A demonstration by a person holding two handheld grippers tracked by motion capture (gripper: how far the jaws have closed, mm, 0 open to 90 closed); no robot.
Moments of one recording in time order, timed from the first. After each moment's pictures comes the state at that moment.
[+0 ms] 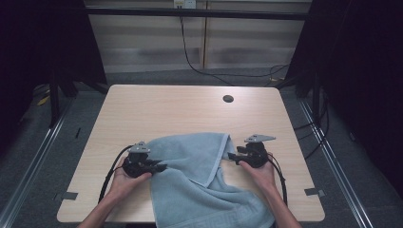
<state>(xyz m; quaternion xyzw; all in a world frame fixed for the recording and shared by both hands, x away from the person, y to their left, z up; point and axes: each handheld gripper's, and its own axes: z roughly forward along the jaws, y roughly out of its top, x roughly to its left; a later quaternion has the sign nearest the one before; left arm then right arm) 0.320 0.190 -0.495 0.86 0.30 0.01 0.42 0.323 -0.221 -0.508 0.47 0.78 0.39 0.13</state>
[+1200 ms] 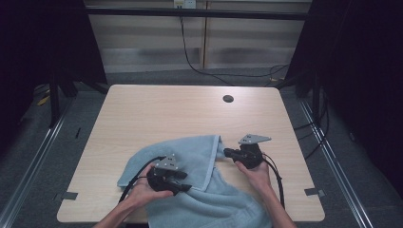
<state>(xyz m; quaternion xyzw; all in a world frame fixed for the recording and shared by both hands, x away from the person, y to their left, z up) 0.284 0.112 -0.499 0.90 0.16 -0.03 0.41 0.312 -0.202 -0.490 0.42 0.79 0.44 0.14</state>
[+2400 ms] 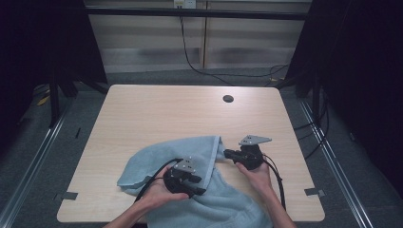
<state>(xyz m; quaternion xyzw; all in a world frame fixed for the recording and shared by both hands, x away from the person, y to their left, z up) 0.280 0.068 -0.497 0.90 0.15 -0.05 0.40 0.309 -0.203 -0.490 0.41 0.79 0.44 0.13</state>
